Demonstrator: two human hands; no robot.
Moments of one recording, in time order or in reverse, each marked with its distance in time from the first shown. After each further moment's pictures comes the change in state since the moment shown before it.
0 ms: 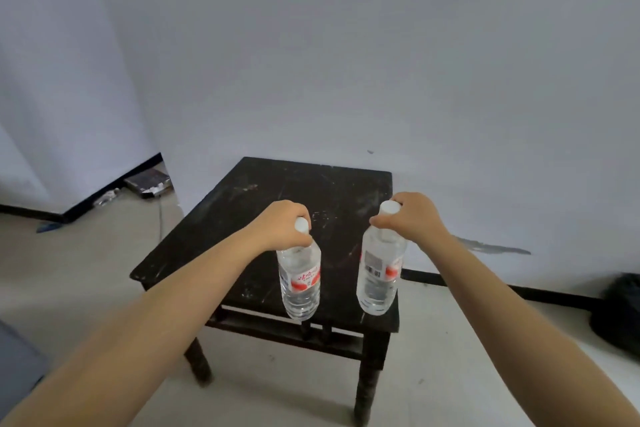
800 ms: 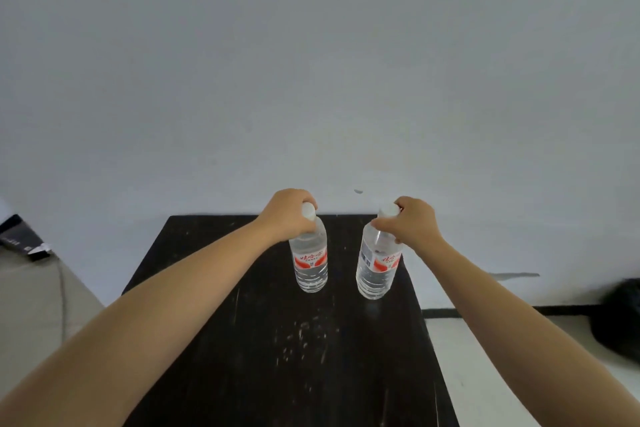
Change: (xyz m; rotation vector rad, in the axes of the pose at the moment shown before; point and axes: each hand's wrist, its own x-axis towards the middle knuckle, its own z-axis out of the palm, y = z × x) left_hand 0.440 -0.074 -0.048 -0.085 -0.036 0.194; right_hand 0.396 -0.001 0.084 0.039 0.123 0.309
